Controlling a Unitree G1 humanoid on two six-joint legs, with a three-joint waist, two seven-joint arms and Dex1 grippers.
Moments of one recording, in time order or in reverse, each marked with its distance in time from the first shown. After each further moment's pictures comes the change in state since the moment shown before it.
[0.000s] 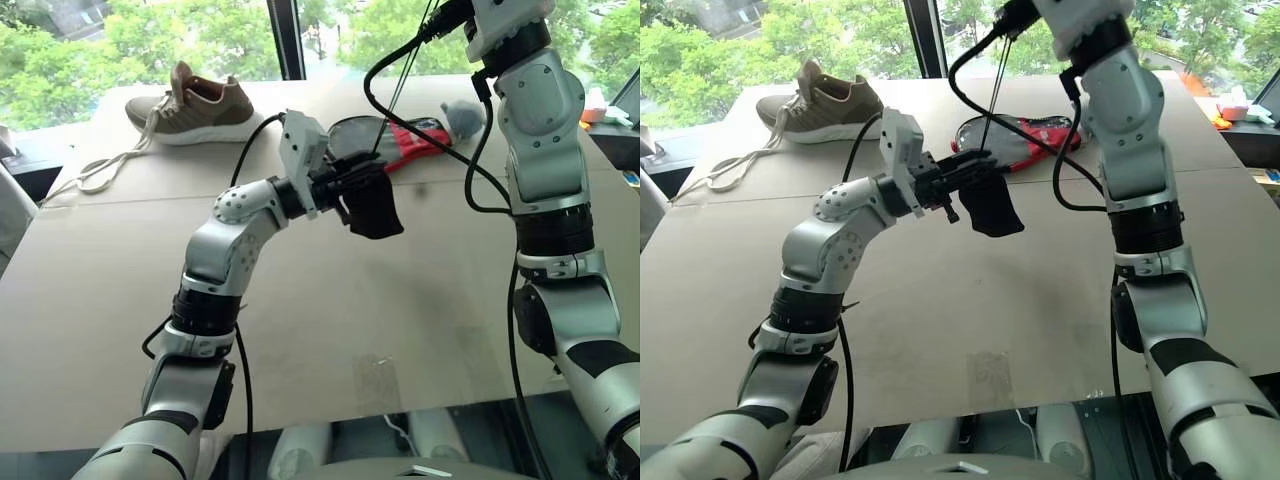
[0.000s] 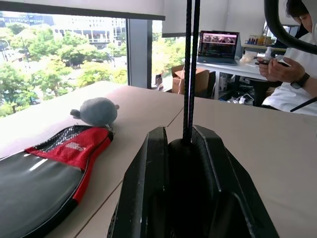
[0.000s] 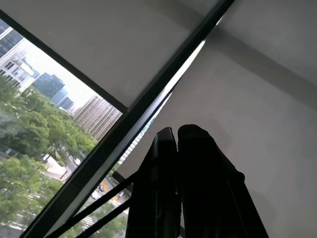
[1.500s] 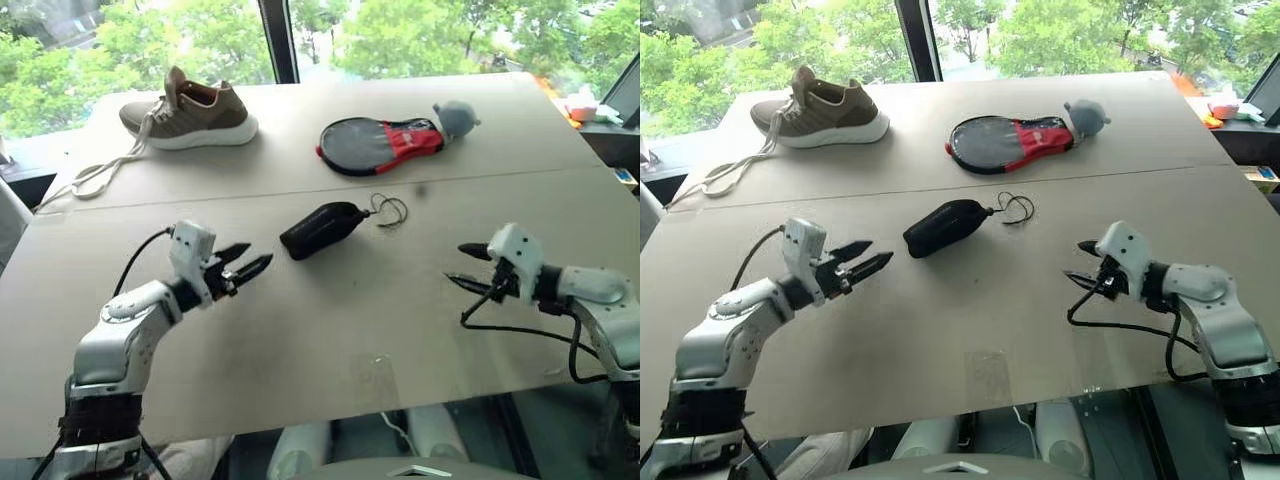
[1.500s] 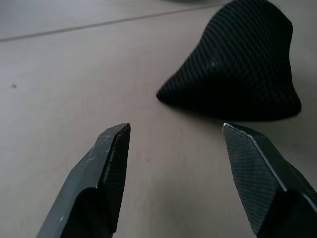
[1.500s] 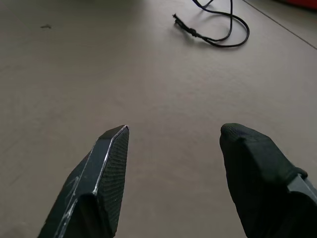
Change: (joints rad) left arm 0.668 0.266 0.330 -0.086 -0.031 0.123 -0.018; right arm 1.005 -0.394 -0.076 -0.397 0.488 0.526 0.784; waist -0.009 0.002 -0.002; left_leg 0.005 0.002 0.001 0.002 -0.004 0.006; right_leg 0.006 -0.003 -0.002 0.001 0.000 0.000
